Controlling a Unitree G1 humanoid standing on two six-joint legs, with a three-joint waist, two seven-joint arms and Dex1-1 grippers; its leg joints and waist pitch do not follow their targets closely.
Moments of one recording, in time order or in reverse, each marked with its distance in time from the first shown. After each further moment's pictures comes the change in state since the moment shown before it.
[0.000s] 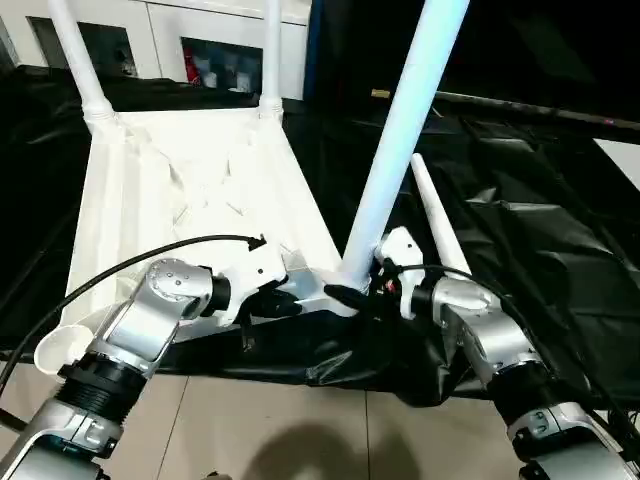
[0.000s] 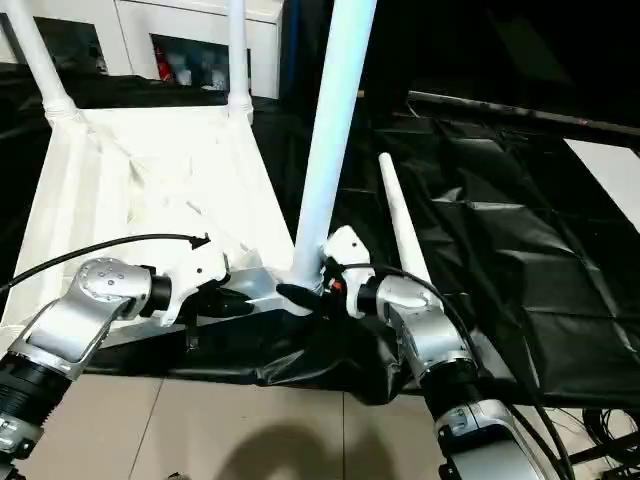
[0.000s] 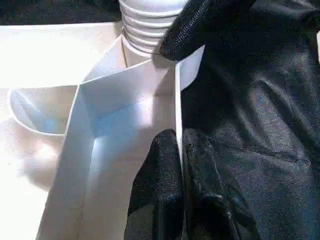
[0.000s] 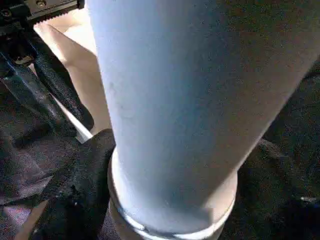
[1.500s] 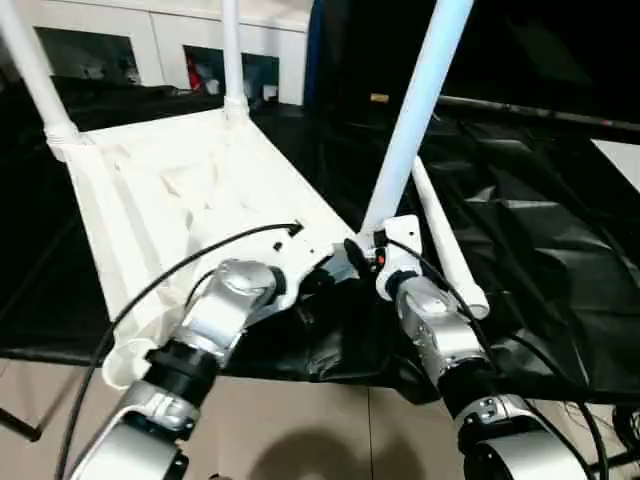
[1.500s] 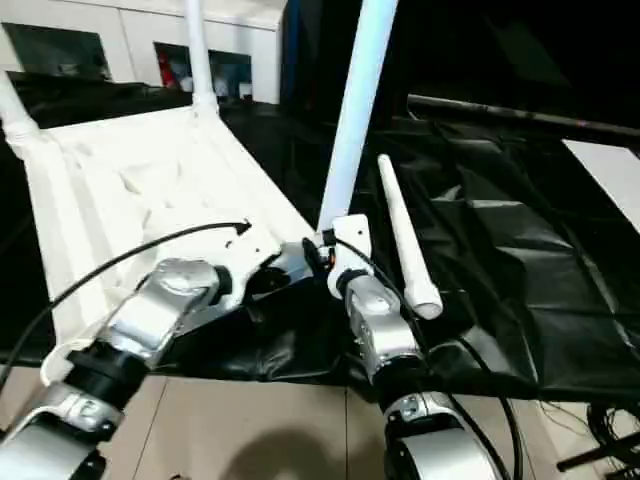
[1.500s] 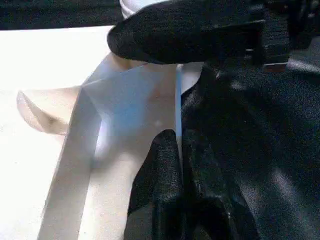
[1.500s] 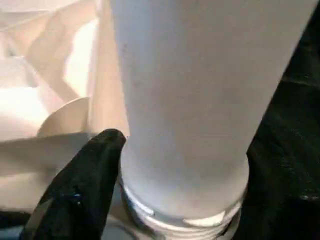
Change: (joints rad) left arm -0.087 -0.254 0.008 0.119 0.097 0.141 0.344; right arm -0.066 0.226 -0.159 0.201 -0.044 -0.073 -0.586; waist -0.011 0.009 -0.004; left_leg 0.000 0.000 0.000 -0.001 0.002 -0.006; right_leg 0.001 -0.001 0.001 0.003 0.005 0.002
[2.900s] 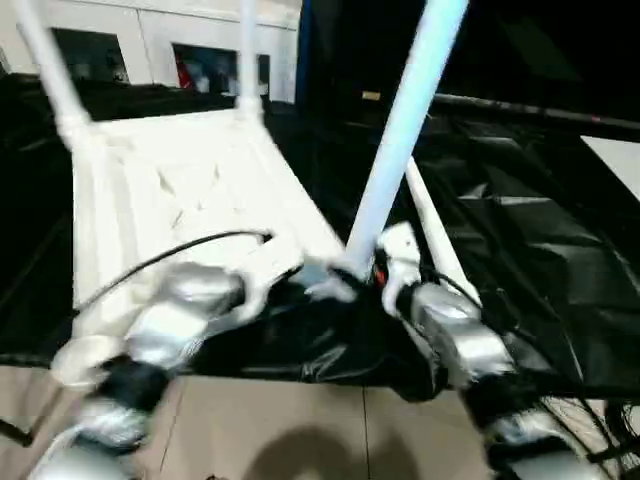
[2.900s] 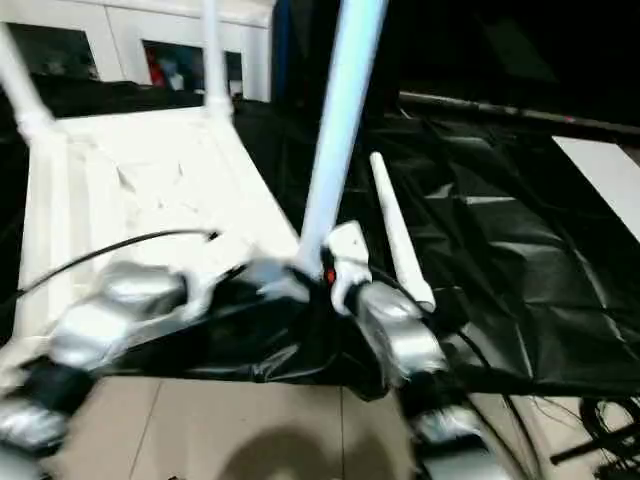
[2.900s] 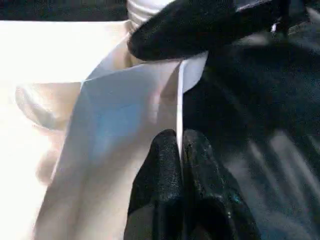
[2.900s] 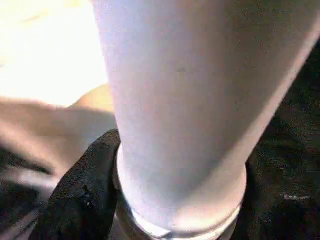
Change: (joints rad) left arm 0.022 0.049 0.016 -0.044 -0.042 0.028 -0.067; right arm 0.044 -0.054 0.030 -0.128 0.040 0.146 0.091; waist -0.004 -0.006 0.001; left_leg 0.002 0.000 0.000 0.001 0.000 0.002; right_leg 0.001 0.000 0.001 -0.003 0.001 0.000
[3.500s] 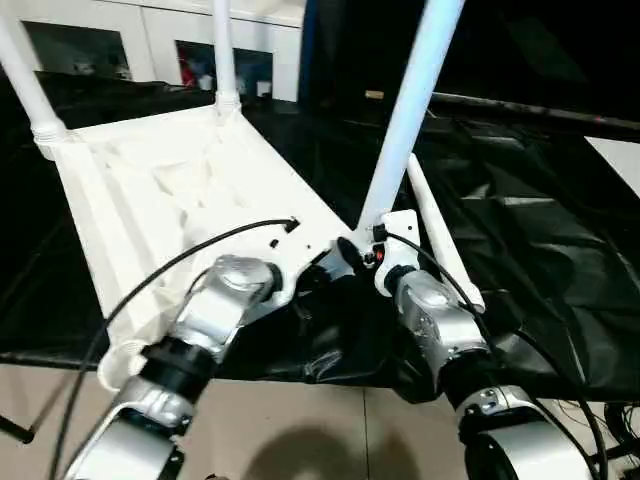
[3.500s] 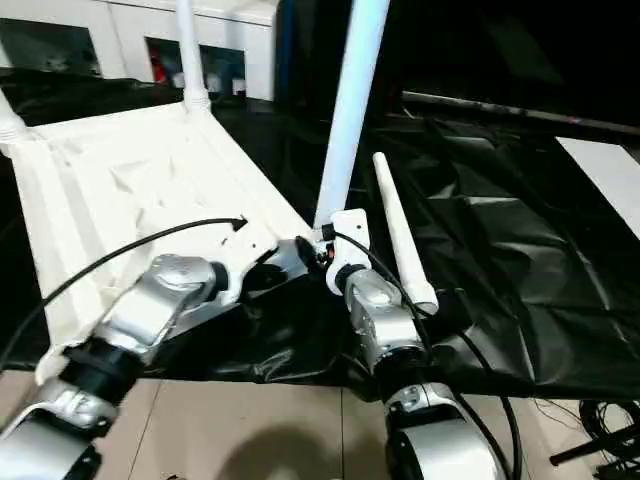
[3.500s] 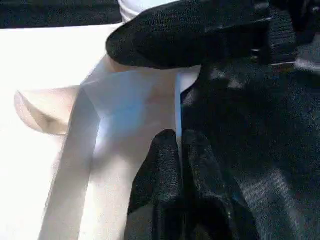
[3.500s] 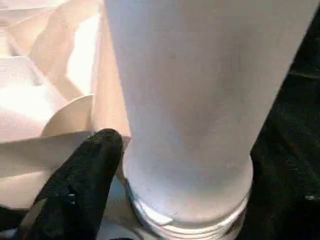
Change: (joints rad) left arm -0.034 -0.024 -0.017 0.025 0.029 0.003 0.062; right arm -0.072 0.035 -0.030 0.127 -0.007 -0.091 -0.053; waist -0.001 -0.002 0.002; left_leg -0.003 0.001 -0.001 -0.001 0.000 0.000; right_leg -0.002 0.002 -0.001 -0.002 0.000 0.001
